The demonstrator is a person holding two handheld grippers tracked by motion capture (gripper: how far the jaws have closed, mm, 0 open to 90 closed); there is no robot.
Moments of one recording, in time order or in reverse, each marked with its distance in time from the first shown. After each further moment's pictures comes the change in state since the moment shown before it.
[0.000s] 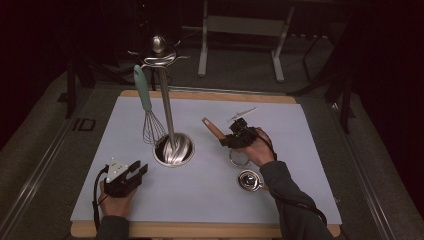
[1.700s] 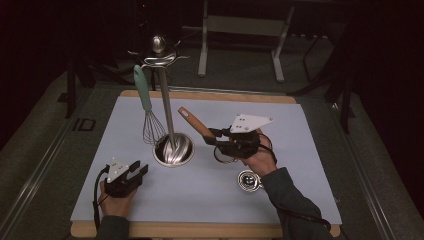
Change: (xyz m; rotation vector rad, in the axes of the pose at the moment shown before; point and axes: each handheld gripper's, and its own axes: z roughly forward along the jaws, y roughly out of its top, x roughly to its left) left arm -0.001 0.000 0.000 0.008 0.003 0.007; right arm 0.077 0.010 -0.078 -0.491 0.169 -0.341
